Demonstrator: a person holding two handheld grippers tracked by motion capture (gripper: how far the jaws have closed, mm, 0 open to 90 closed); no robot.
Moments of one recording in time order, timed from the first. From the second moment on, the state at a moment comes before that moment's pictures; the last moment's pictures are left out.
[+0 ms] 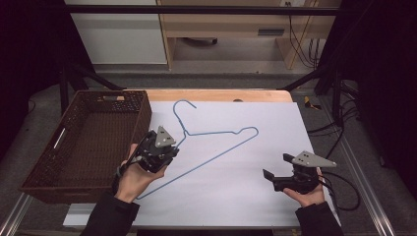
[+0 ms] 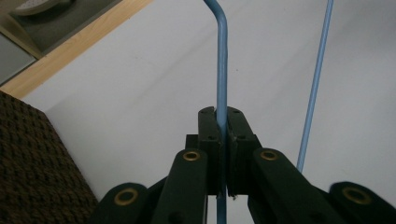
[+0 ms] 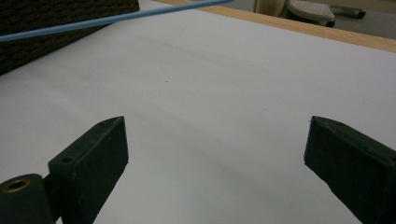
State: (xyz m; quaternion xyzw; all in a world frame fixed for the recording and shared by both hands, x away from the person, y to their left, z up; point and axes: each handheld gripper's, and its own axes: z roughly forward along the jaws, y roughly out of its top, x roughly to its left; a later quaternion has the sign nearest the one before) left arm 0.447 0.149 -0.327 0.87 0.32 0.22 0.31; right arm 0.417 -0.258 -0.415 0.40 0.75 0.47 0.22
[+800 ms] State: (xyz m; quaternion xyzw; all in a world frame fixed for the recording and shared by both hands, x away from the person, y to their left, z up) left arm 0.479 0.186 -0.290 0.86 0.36 0.23 0.29; right arm 0.413 -0.267 -0.415 0.44 0.74 0.46 0.23
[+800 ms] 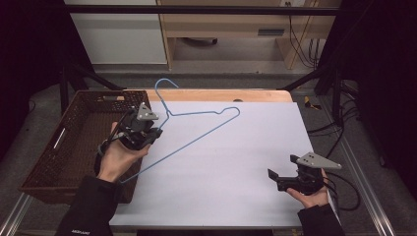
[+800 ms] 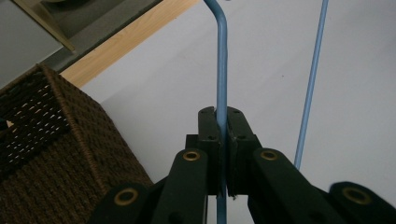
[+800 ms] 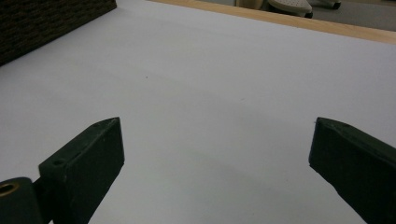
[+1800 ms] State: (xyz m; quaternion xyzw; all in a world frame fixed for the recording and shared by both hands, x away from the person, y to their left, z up) left arm 0.495 0.271 -0.257 0.82 0.43 0.27 0.27; right arm 0.413 -0.266 -0.416 0.44 0.74 0.46 0.23
